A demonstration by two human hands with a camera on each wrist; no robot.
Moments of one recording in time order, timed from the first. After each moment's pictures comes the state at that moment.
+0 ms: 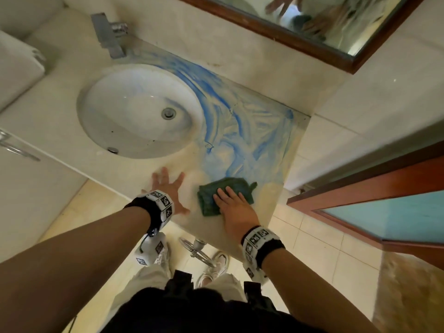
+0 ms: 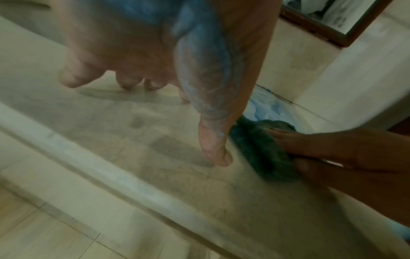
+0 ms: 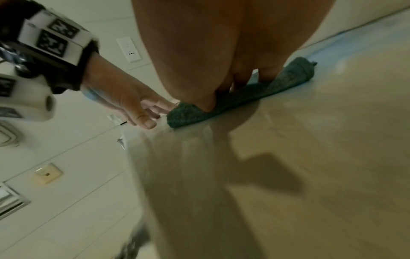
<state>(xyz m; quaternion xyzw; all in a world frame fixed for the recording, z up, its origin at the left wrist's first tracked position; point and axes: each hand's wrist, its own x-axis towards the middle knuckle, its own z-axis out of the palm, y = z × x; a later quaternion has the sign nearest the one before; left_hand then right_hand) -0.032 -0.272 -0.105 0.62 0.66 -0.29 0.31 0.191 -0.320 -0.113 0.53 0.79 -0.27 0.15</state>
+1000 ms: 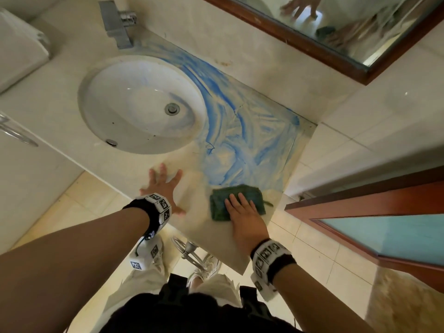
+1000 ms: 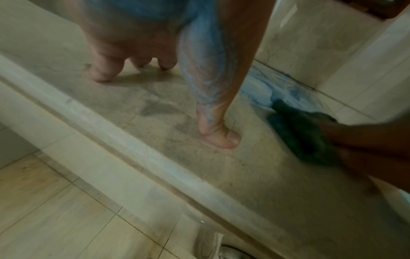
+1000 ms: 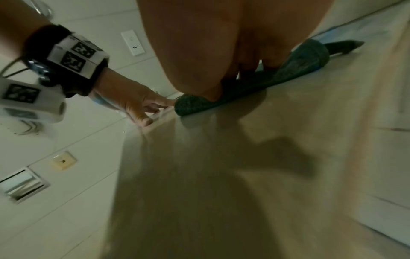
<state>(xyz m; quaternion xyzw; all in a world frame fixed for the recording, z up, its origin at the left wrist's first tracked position) -0.028 -0.275 -0.105 0.60 0.69 -0.24 0.33 0.229 -0.324 -0.123 0.54 0.80 -0.26 0.13</state>
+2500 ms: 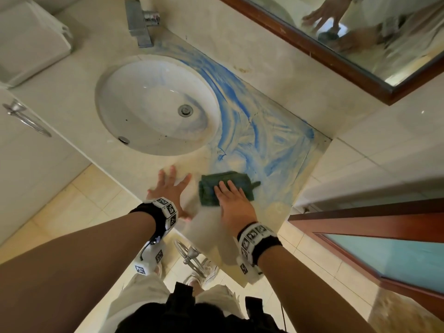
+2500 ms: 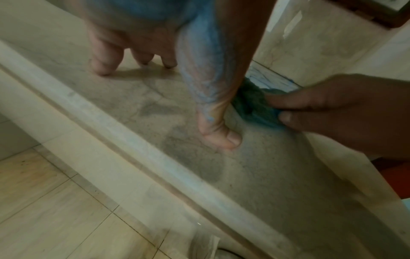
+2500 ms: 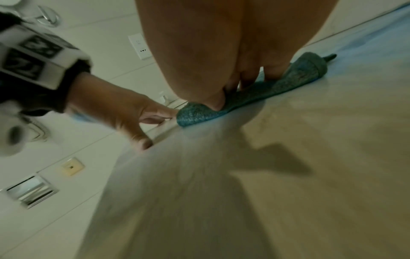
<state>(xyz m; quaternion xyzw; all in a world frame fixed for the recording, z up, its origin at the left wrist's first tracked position) -0.035 -0.277 -0.109 0.62 0.68 -0.24 0.31 0.177 -0.269 -0.115 0.50 0.82 -0.25 0.14</state>
